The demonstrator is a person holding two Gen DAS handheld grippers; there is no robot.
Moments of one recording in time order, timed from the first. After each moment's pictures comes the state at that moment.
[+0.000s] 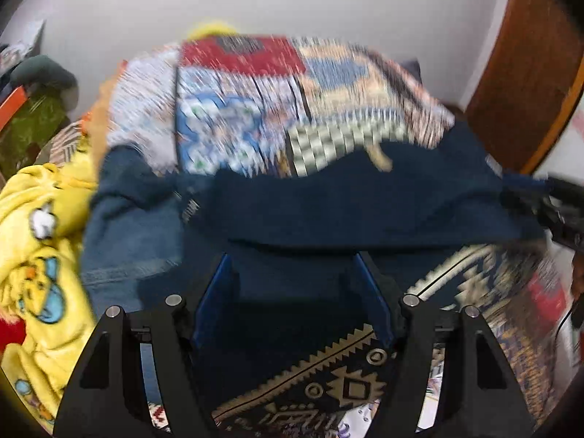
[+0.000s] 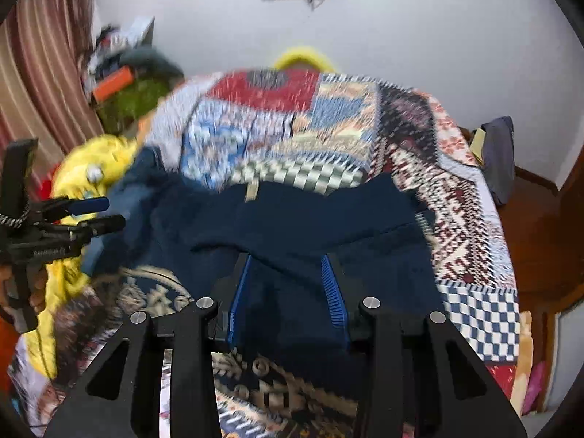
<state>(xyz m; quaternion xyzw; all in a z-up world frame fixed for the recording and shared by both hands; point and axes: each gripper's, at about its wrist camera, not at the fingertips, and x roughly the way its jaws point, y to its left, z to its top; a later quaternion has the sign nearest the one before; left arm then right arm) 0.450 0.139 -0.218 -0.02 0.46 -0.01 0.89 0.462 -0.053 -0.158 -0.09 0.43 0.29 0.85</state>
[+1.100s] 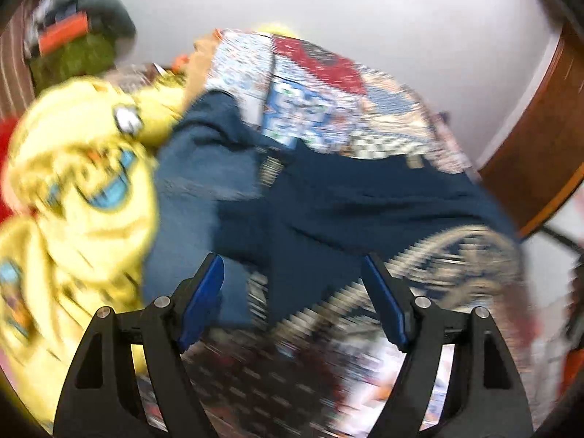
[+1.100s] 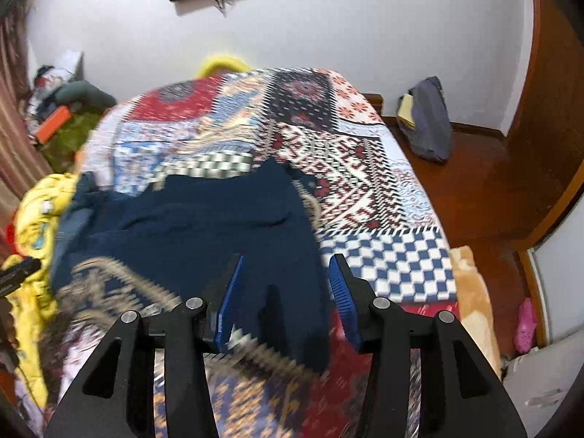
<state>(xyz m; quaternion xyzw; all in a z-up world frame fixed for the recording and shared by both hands) 0.335 0.209 -0.204 -0.18 0.40 0.04 0.90 0.433 -0.169 -0.130 -0.01 0.42 0.19 0.89</state>
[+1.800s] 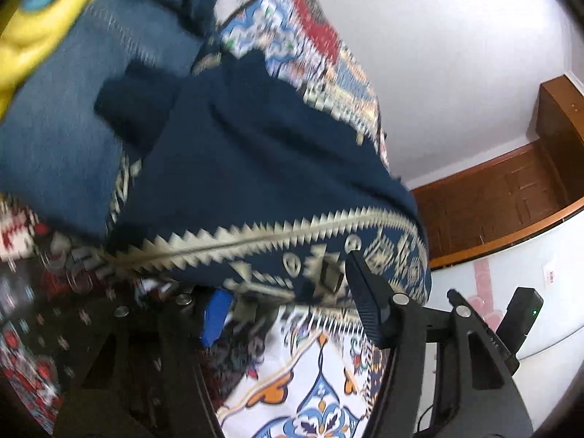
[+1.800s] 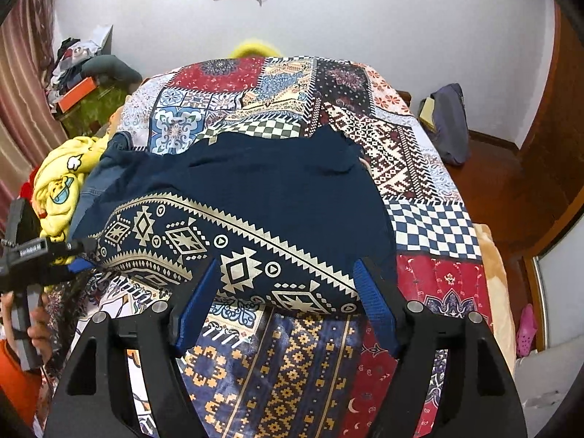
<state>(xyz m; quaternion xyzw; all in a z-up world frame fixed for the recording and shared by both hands) 0.349 0.186 -0.268 -0.42 0.39 -0.08 0.81 0.387 -0.135 -0.150 -0.04 0.43 0.21 0.88</state>
